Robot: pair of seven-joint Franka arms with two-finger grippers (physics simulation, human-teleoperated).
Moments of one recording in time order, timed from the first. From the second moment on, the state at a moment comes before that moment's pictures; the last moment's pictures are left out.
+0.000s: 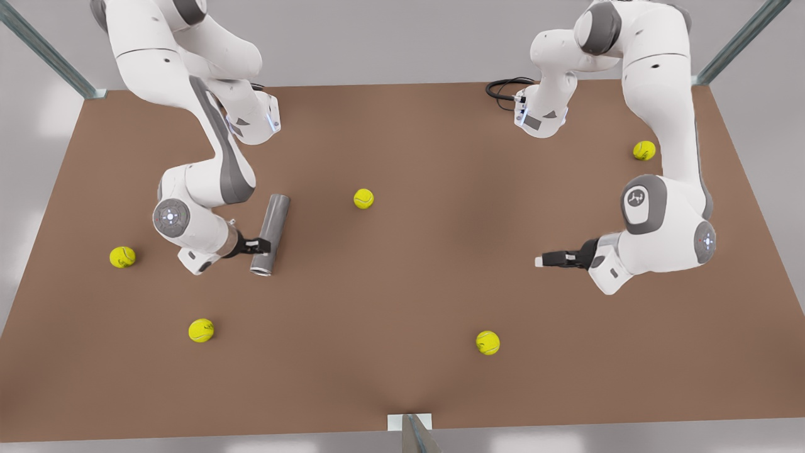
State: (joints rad) left arm -0.09 0.44 0.00 -1.45 -0.51 1.72 -0.01; right arm -0.13 0.22 0.30 -1.99 0.03 2.07 0.17
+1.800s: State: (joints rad) left arm 0.09 0.47 0.00 -1.38 -0.56 1.53 0.04; right arm -0.14 0.34 0.31 -2.35 0.01 2.51 0.25
